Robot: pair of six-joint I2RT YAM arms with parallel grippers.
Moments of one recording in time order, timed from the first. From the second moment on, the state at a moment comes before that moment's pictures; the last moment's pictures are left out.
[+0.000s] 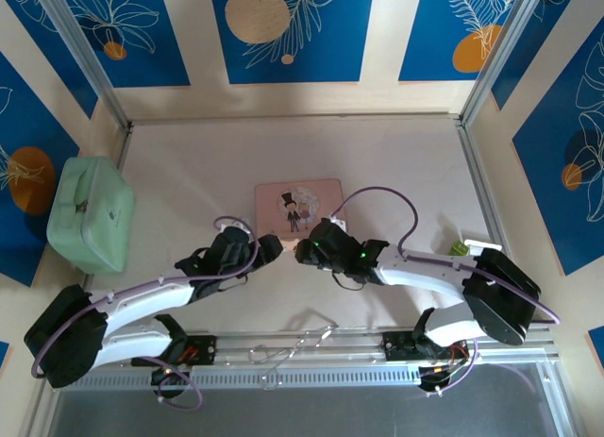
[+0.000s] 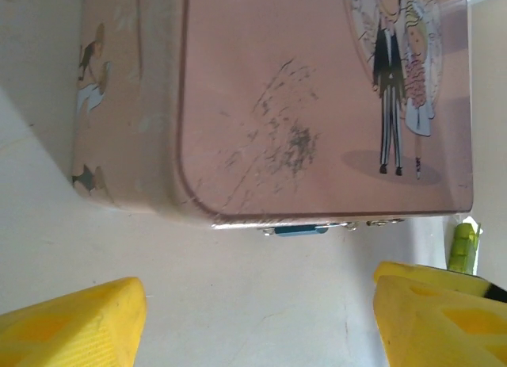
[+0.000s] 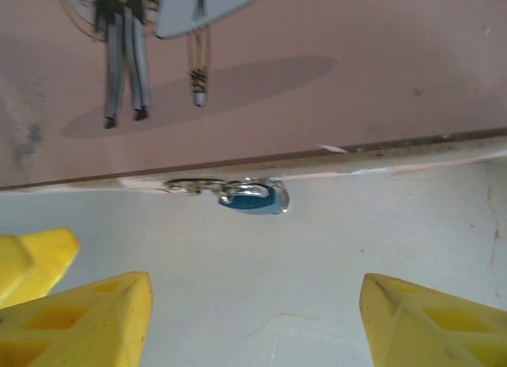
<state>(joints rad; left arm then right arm) -0.79 1.13 0.43 0.05 0.01 -1.11 0.96 1.38 0.71 -0.23 0.15 1.01</state>
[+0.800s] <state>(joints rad) -0.78 1.19 0.51 0.02 -0.03 -1.02 0.99 1.54 0.88 -0.33 0.18 0.97</state>
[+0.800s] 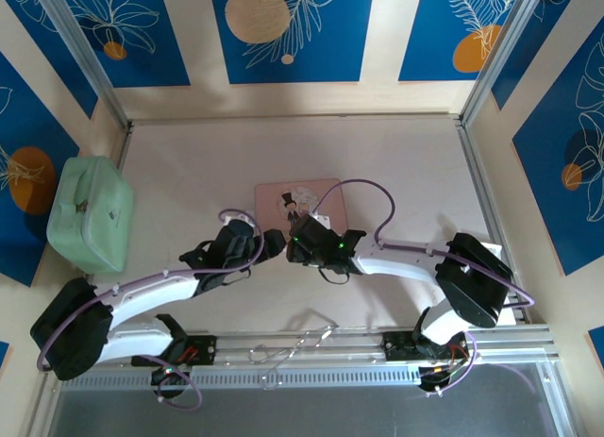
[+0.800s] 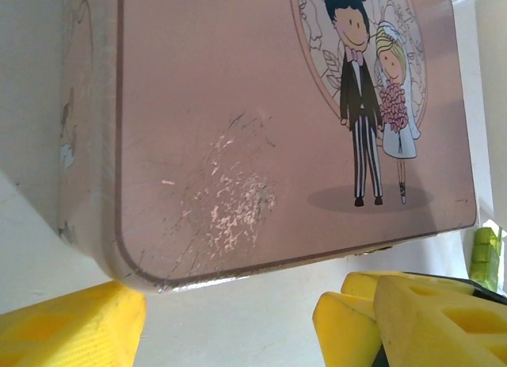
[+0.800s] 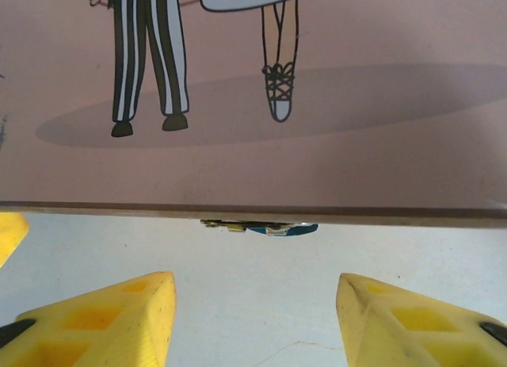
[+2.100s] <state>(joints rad) -0.75 1.15 0.51 -0.02 -0.05 -0.98 0.98 1.77 1.09 -0.49 0.23 0.95</state>
